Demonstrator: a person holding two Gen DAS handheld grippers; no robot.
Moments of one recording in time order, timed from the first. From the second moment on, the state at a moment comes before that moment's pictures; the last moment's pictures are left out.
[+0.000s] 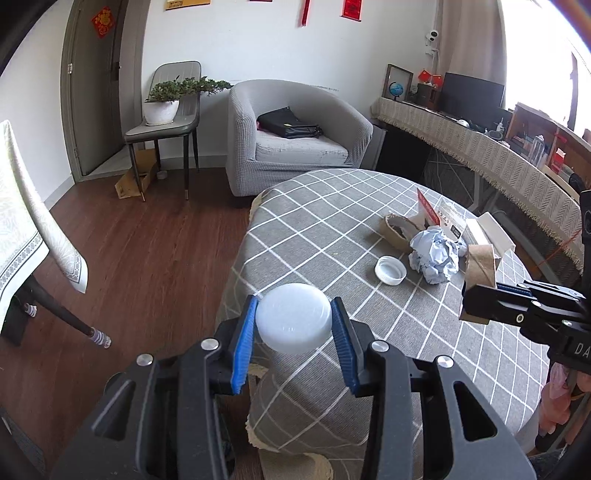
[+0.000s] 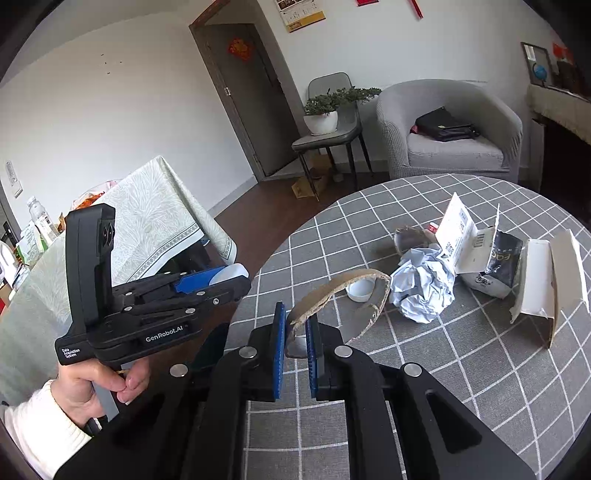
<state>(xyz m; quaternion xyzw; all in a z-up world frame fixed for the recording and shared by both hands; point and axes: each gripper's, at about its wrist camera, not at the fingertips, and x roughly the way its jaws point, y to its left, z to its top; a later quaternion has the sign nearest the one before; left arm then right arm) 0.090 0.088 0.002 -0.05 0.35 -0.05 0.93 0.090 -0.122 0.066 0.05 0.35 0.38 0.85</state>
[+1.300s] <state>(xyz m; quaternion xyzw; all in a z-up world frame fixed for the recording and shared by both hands) 0.041 0.269 -0.113 -0.10 0.51 0.06 0.85 0.070 0.099 0.007 -0.04 0.44 0.47 0.77</state>
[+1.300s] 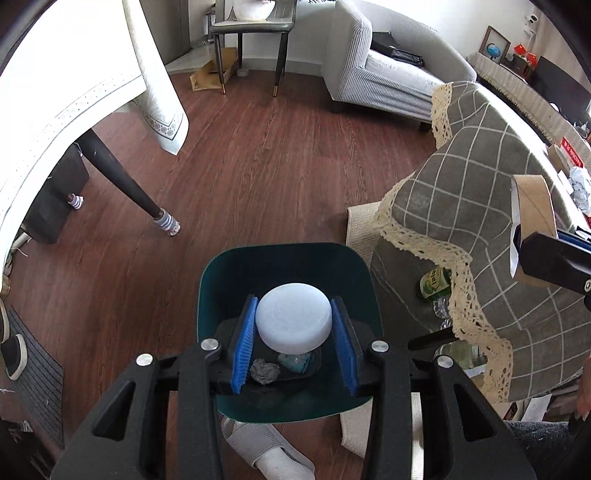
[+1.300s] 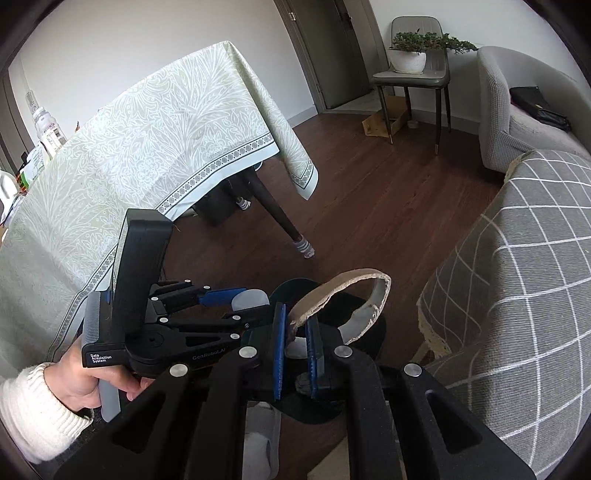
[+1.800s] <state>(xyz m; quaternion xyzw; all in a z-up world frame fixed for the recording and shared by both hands) 0.023 0.299 -0.144 -0.10 0.55 0.06 0.82 0.073 0.145 -0.034 -0.07 0.49 0.46 0.74</state>
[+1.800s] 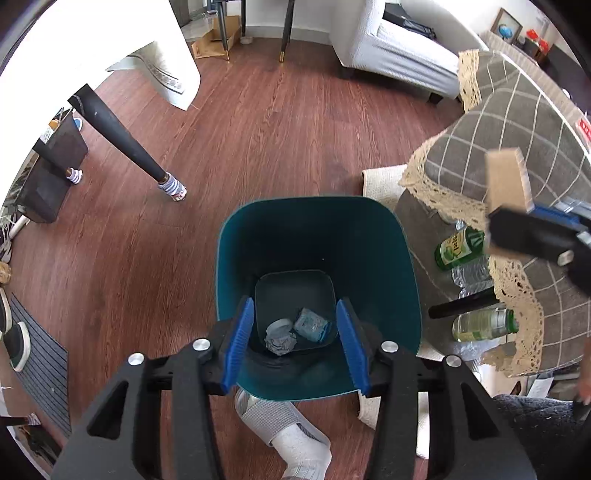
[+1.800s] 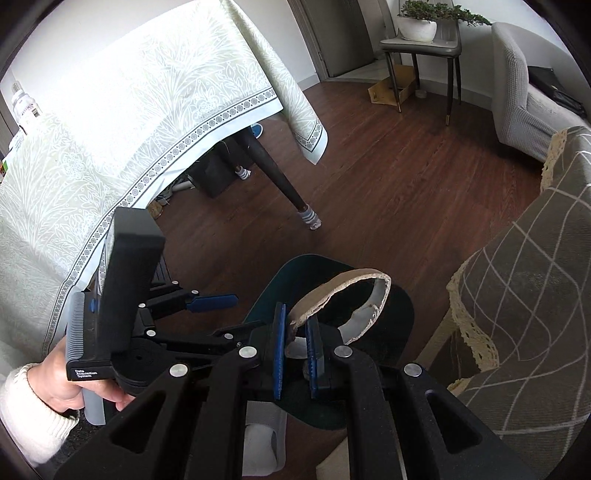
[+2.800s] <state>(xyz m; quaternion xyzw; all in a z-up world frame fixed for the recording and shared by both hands) 0.002 0.332 -0.052 -0.14 0.40 0.07 0.90 0.066 0.199 -0.147 -0.12 0.62 0.42 0.65</state>
